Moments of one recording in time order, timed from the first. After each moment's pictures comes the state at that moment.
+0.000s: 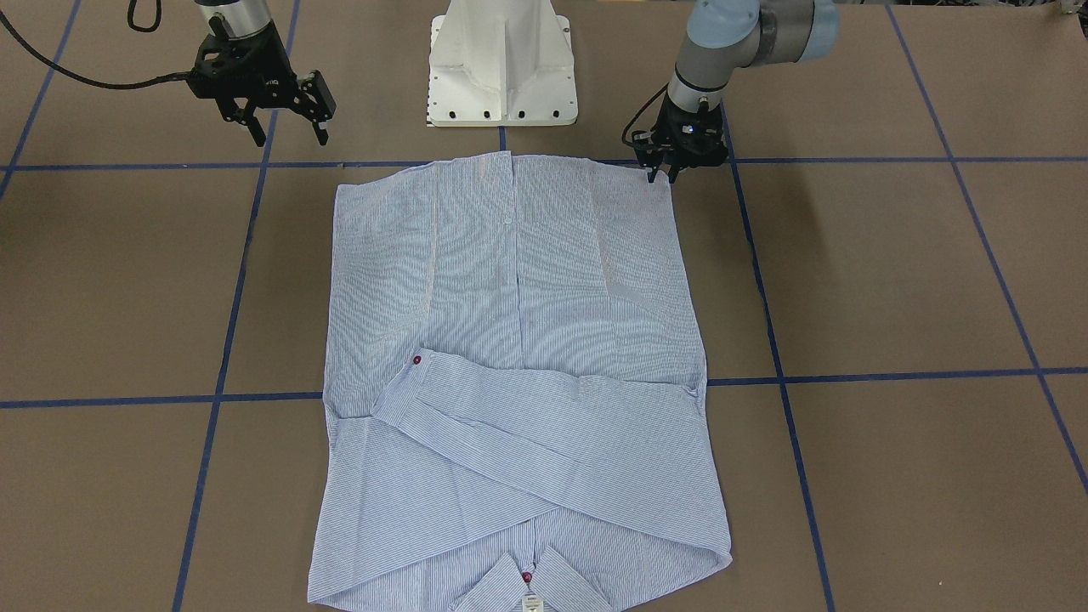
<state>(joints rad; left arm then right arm) -0.27 -1.69 -2.00 -1.85 -1.74 -1.37 0.23 -1.71 2.31 -1.32 1.52 1.48</state>
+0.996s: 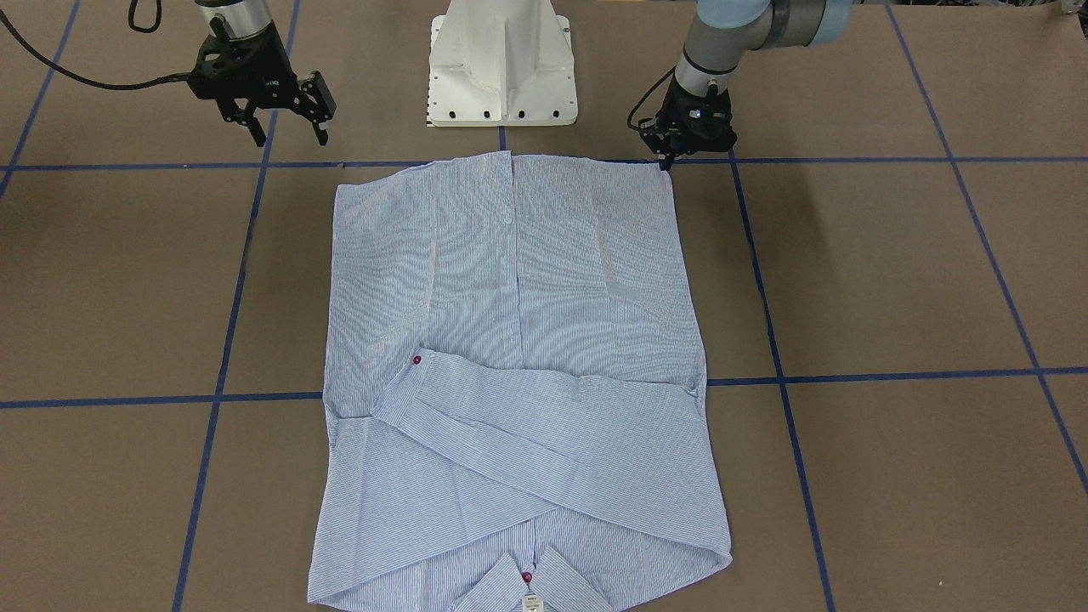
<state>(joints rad) -0.28 -1.64 -2.11 -1.81 -1.76 -1.37 0.22 -1.71 2.31 -1.32 1.52 1.49</state>
